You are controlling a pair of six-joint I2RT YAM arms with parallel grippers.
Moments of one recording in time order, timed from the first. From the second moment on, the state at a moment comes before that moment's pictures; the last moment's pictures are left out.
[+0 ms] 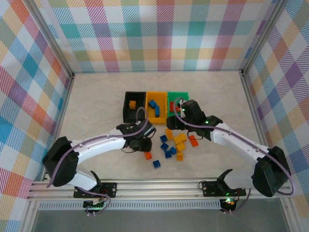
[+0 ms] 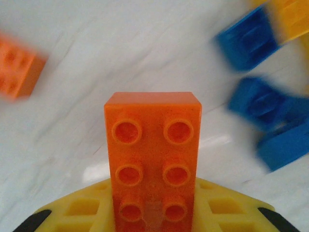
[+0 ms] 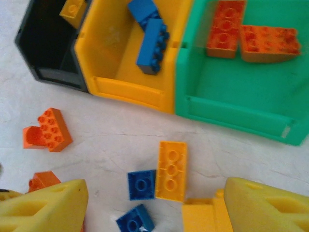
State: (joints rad) left arm -0.90 1.49 0.99 -0.72 -0.04 -0.70; right arm 0.65 1.26 0.91 -0.45 -0.02 0.48
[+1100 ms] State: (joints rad) left arm -0.79 2.29 2.13 -0.92 0.00 -0.49; right arm 0.55 1.01 0.75 -0.52 0.00 0.51
